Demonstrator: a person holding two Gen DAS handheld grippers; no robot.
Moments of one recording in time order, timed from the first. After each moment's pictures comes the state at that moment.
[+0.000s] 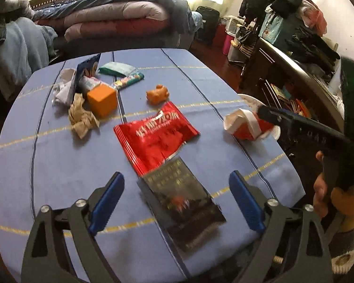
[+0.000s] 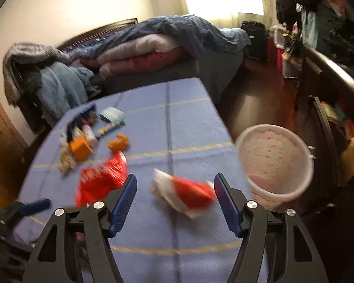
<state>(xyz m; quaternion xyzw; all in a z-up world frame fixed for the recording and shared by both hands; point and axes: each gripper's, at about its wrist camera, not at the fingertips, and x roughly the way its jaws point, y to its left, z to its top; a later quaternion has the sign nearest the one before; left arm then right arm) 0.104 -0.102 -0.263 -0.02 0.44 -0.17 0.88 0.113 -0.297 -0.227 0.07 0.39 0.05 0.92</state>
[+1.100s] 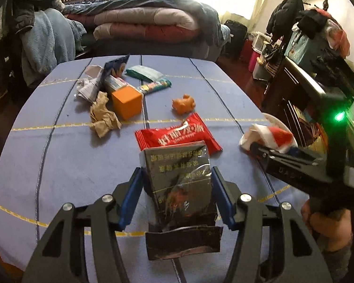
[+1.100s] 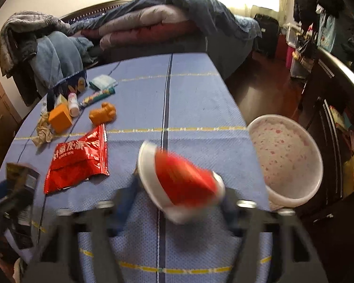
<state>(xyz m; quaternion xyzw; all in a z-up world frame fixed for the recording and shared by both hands) 0.116 -0.096 -0.266 -0.06 0.42 -0.08 0.90 0.153 -0.280 -0.275 0.03 0.44 0.08 0.89</state>
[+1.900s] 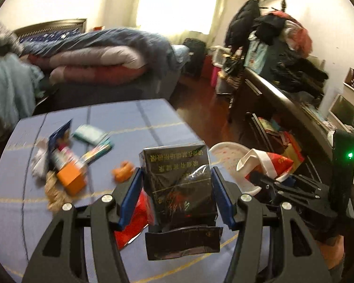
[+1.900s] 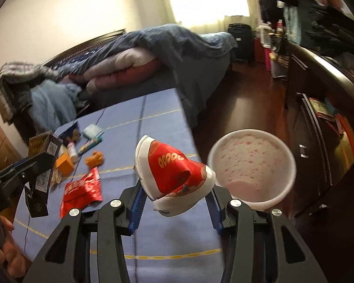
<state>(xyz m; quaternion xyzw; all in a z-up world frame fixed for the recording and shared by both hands) 0.154 -0.173 -0.201 -0.02 0.33 -0.20 0.92 0.120 -0.360 -0.219 0.11 0.37 0.03 0.92</state>
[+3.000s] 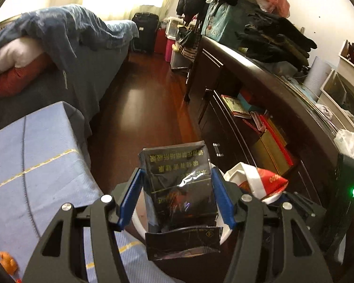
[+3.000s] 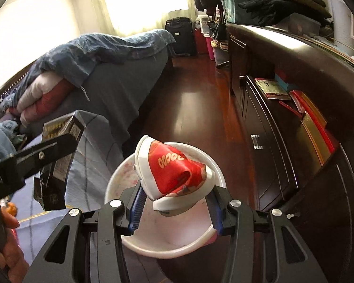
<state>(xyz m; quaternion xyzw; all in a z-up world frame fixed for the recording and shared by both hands) 0.308 -0.375 -0.265 0.01 0.40 -0.33 0.86 0.189 -0.504 -0.276 0.15 0.38 -0.13 0.90</state>
